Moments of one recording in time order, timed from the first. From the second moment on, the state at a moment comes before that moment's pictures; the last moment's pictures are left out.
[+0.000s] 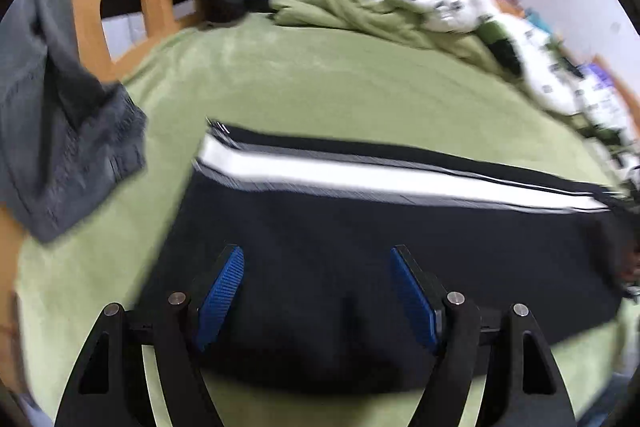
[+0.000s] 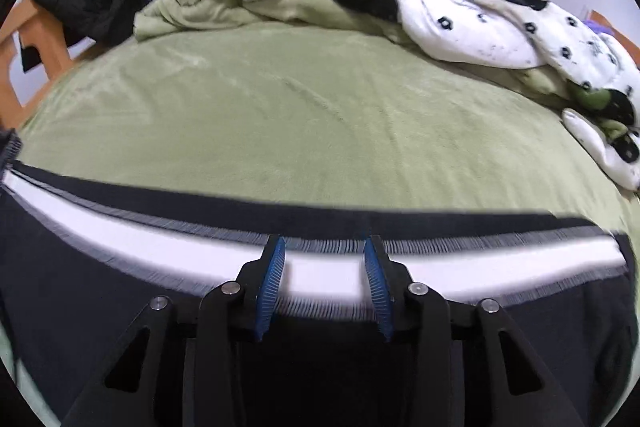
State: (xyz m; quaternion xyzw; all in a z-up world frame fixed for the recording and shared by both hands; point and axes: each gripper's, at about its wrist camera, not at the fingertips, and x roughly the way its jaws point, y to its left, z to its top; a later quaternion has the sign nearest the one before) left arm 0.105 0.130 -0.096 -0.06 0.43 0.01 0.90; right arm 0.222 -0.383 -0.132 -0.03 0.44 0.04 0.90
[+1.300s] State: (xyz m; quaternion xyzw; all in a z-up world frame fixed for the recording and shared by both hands) left arm 0.108 0.008 -0.046 0.03 0.33 0.04 0.94; right arm -0.046 -0.420 -0.118 0.10 0.37 -0.01 0.92
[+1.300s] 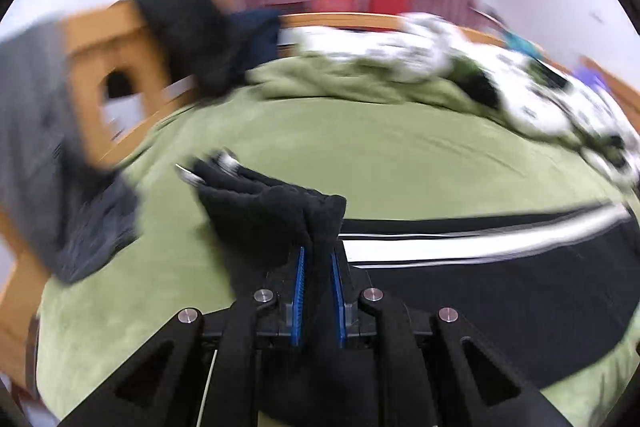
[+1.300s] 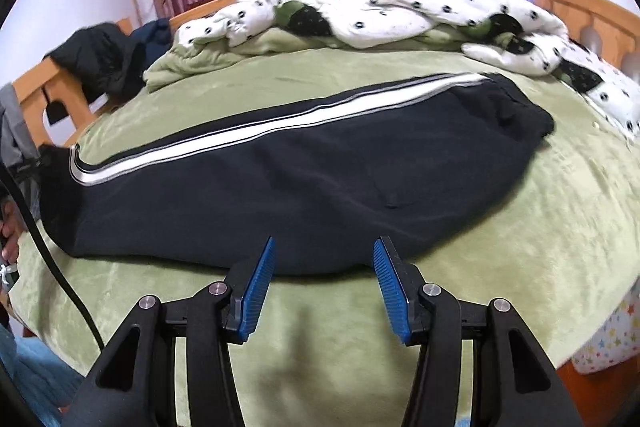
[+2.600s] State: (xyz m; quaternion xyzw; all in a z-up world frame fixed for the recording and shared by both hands) left arm 0.017 0.029 -0.149 -0.04 0.40 -0.09 0.91; right arm 0.108 -0.319 -0.184 0.20 0.46 0.11 0.86
